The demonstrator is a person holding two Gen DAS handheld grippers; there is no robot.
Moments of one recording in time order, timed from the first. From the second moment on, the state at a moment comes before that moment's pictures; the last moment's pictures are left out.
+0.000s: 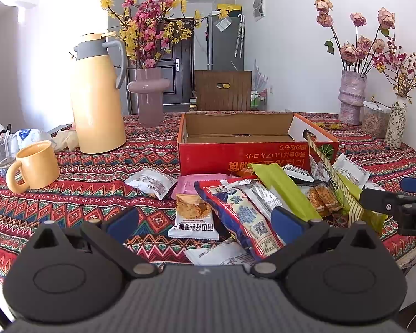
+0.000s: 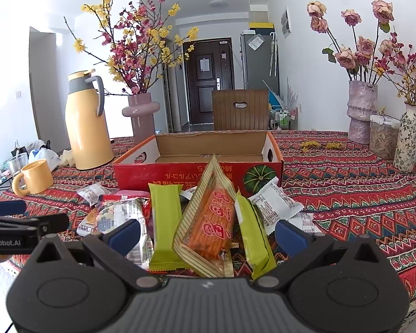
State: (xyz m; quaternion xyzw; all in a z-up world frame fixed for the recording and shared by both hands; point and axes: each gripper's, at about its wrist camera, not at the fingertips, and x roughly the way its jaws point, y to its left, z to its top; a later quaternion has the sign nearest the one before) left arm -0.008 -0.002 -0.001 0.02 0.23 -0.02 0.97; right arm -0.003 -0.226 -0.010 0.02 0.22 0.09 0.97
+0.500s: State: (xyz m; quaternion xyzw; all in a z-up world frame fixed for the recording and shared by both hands) left arm -0.009 -0.003 -0.002 0.02 0.23 -0.02 0.97; right arm -0.004 -0.225 -0.010 0.02 0.22 0.09 0.97
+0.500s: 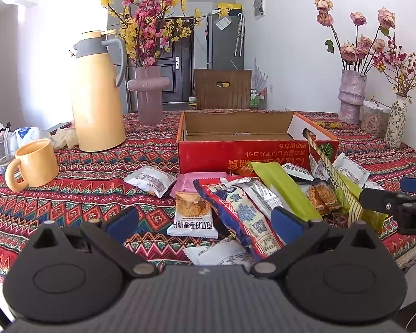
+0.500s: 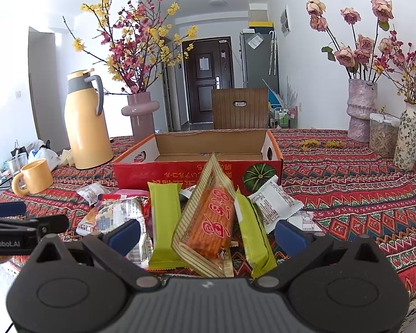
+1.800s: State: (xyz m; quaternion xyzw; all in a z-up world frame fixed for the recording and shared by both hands) left arm 0.015 0.004 -0.013 0.01 0.26 -0.01 0.97; right arm 0.029 -0.261 -0.028 0.02 0.26 0.07 0.96
